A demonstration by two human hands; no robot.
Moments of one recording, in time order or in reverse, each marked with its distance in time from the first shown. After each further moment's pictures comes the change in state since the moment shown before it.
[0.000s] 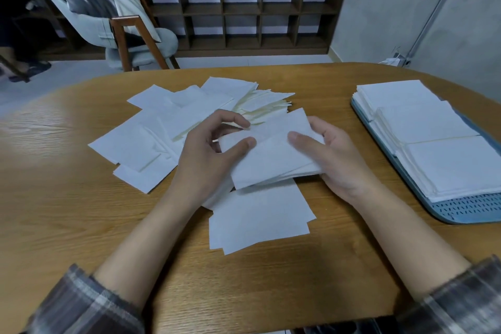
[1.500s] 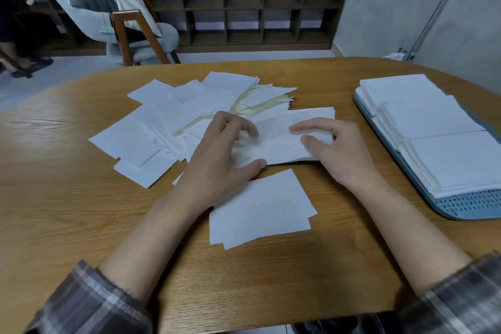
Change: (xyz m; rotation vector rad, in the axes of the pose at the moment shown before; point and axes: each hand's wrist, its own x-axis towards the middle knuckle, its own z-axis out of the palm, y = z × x) left_hand -0.005 -0.009 0.001 0.529 -0.189 0.129; right_hand 0.003 0.003 -0.011 -0.510 0.129 -0.175
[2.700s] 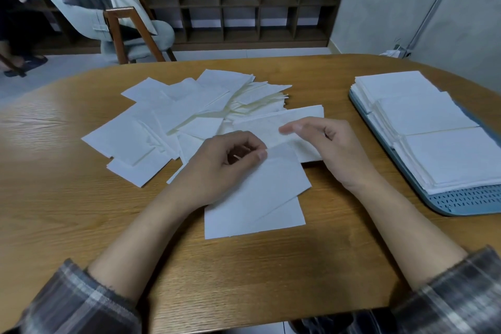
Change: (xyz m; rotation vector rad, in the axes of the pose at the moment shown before) left_hand 0.000 0.006 0.001 -0.347 -0.178 -0.069; right_hand -0.003 -0.003 -0.005 0.153 -0.140 -0.039
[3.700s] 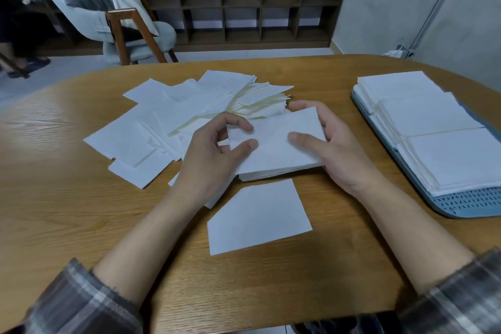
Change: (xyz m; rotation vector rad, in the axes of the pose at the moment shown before) left_hand 0.004 0.003 0.006 -0.182 0.307 -0.044; right_hand 0.004 0.004 0.004 0.238 -0.021 0.103
